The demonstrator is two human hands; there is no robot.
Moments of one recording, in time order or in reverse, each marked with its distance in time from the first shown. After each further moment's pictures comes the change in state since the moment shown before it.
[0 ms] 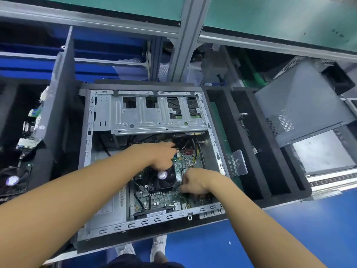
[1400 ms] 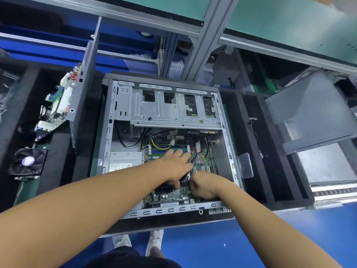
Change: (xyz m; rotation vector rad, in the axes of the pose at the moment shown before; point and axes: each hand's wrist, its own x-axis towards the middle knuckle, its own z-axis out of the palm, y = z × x) left_hand -0.001 0.019 0.056 0.269 0.154 0.114; right_hand 0.016 0.004 0.025 -0.224 0.084 -0.136
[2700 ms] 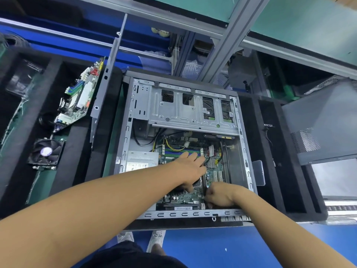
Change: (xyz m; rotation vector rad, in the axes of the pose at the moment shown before) left_hand 0.005 -0.004 0.008 -0.047 0.050 0.028; right_hand 0.001 0.006 0.003 0.063 -0.183 0.013
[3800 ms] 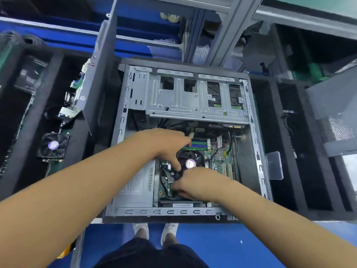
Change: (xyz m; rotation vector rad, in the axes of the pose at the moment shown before) left_hand -0.056 -0.054 -0.051 -0.236 -0.164 -0.193; right_hand -0.002 -0.069 -0.019 -0.486 0.299 -0.589
